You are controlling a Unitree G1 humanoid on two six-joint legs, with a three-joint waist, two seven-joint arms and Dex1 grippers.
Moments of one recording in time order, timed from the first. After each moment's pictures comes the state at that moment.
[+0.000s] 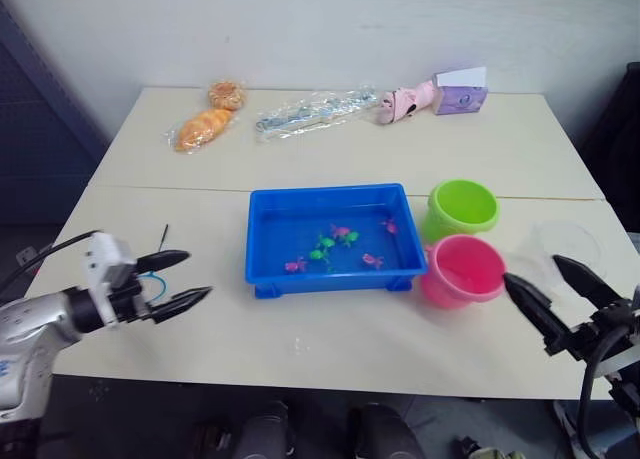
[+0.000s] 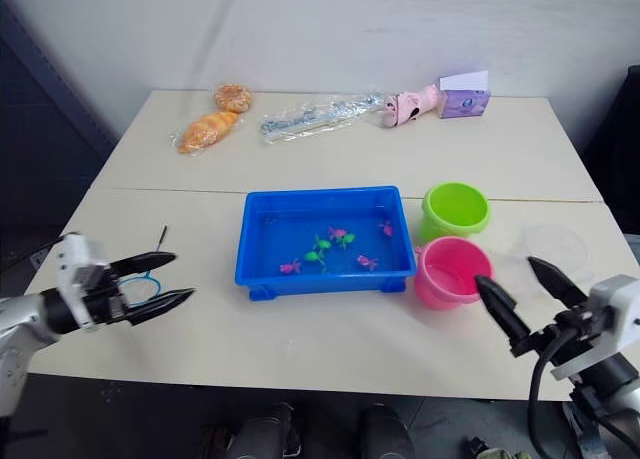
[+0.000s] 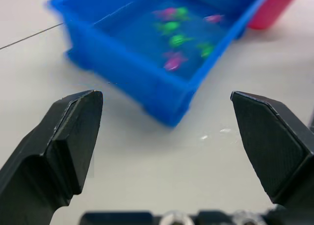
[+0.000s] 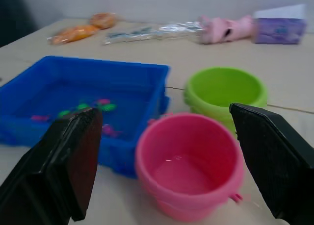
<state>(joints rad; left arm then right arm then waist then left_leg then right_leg) 0.08 0.77 0.49 -0.10 -0.54 0.35 -0.97 0.49 -0.57 -0.67 -0.77 0.88 0.41 0.61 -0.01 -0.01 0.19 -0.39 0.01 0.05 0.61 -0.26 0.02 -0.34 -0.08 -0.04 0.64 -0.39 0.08</state>
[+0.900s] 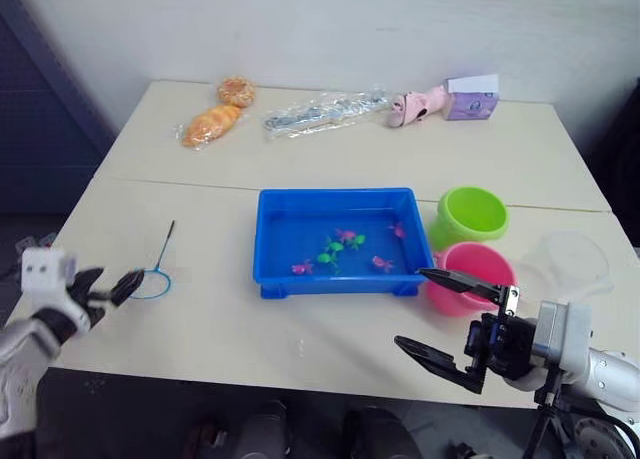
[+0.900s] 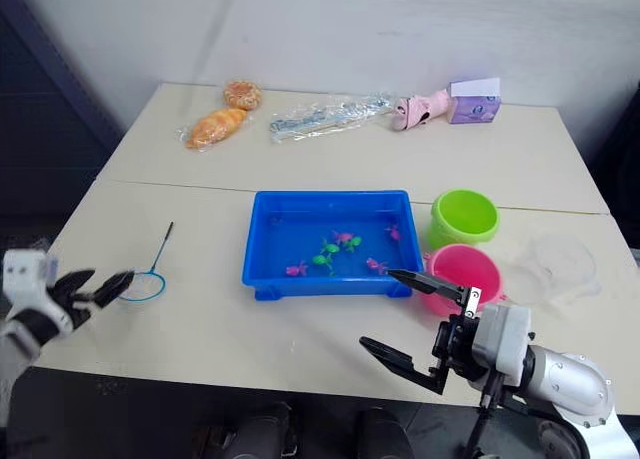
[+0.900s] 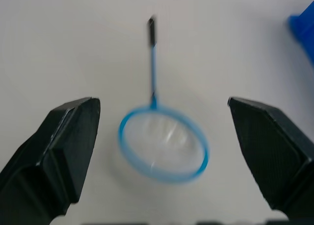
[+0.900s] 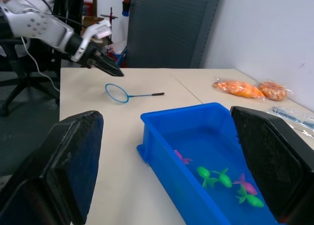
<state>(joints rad) -0.07 0.70 0.54 -0.08 -0.50 0.74 -0.40 0.27 -0.59 -0.22 -0.70 0.62 0.03 0.98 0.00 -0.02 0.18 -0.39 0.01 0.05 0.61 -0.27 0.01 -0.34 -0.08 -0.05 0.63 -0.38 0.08</state>
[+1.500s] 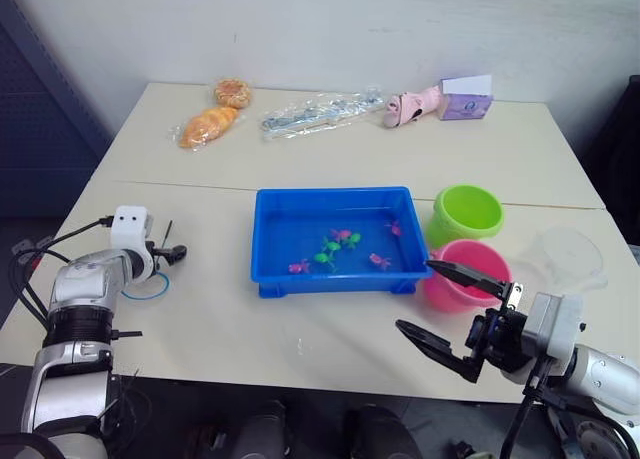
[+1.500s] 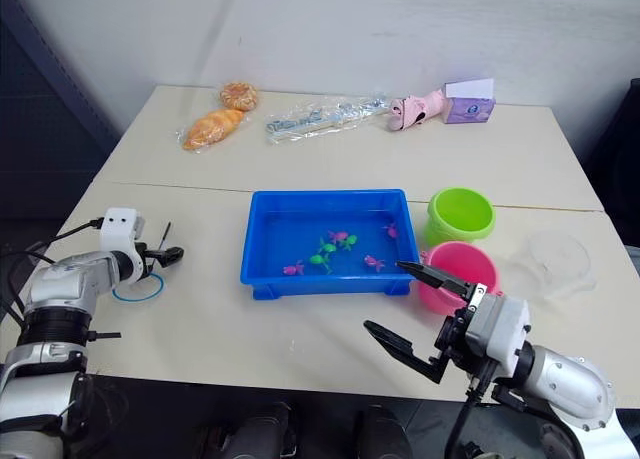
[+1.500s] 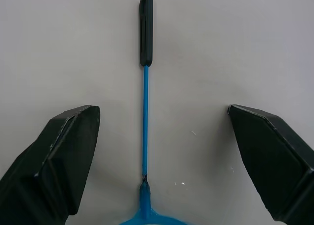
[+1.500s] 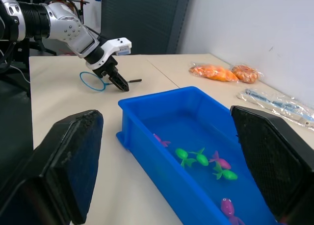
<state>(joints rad) -0.61 0.68 0.16 0.60 -0.19 0.74 -0.33 0.32 -0.59 -0.21 -0.71 0.56 0.03 0.88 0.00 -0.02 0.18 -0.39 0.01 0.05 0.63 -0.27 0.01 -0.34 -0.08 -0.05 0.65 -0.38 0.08</state>
